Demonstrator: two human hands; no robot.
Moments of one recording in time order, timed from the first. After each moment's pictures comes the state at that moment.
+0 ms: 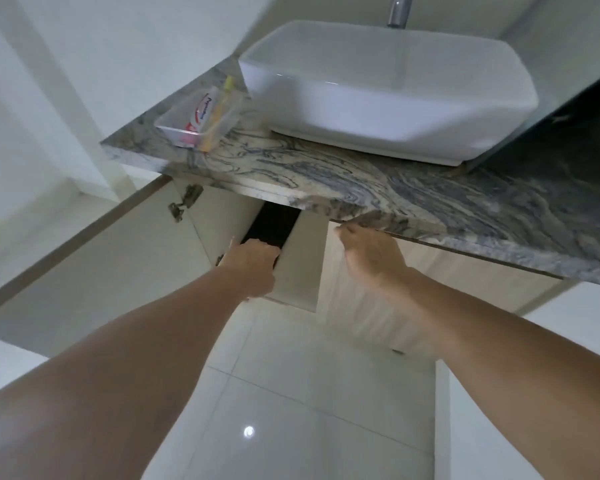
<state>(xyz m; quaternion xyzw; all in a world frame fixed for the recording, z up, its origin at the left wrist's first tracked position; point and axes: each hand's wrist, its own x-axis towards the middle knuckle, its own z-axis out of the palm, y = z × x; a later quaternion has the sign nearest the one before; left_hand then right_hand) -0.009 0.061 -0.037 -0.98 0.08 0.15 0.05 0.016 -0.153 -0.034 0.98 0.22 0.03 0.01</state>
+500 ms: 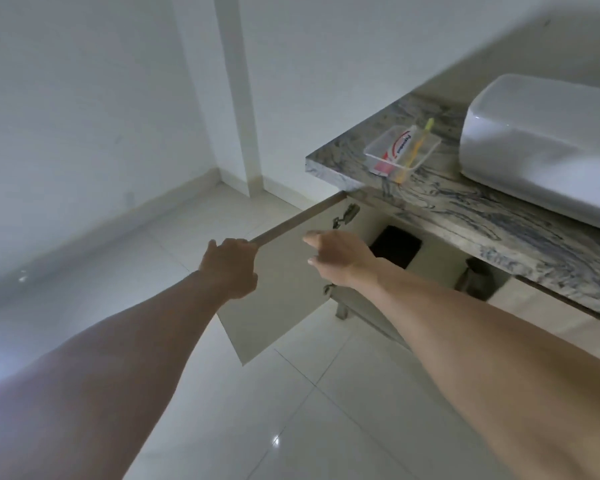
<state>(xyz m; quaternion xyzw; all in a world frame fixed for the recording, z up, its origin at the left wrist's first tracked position) -0.132 0.347 0.001 -0.98 -0.17 0.06 0.04 -0.027 0.173 0.017 0.90 0.41 -0.08 -0.08</state>
